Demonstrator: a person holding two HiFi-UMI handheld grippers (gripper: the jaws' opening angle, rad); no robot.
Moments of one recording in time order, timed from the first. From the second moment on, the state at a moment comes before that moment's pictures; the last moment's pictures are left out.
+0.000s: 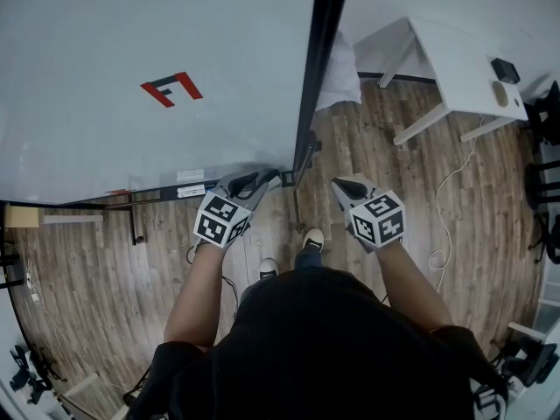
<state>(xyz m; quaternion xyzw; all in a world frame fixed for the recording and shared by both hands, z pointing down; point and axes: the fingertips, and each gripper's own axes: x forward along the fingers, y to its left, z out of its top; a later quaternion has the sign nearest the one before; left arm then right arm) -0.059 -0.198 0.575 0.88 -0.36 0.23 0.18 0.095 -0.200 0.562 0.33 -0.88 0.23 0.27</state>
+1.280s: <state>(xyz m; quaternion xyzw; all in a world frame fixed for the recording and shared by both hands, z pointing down) -0.033 -0.210 0.666 0.87 -0.30 0.31 0.22 0.105 -0.190 0.585 0.33 -0.86 0.24 0.30</state>
